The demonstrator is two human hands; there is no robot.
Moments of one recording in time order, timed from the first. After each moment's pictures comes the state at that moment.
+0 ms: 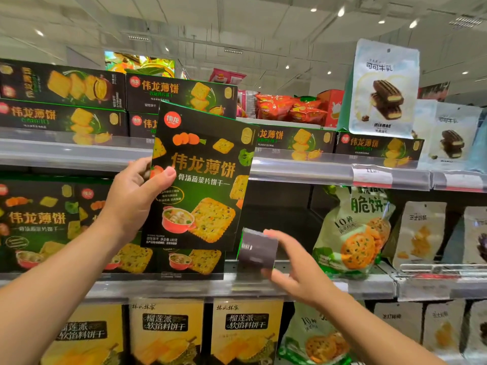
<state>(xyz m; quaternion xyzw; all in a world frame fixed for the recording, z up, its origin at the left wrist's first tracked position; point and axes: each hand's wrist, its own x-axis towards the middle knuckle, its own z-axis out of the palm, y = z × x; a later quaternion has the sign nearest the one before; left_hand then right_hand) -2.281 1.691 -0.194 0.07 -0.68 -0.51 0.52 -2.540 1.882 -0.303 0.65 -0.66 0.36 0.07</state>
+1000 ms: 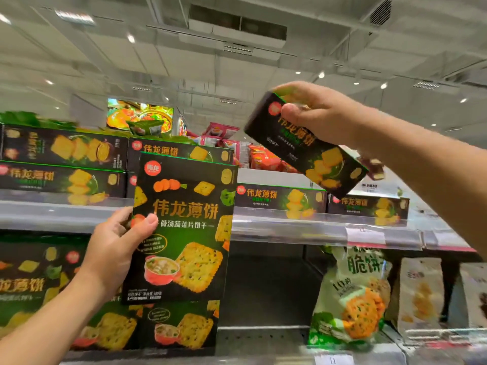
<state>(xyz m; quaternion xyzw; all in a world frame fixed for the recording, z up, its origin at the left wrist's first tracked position) -2.278 1.684 -0.172 0.06 -0.62 -0.55 0.56 -2.502 1.898 0.052 0.67 -0.64 0.32 0.20</state>
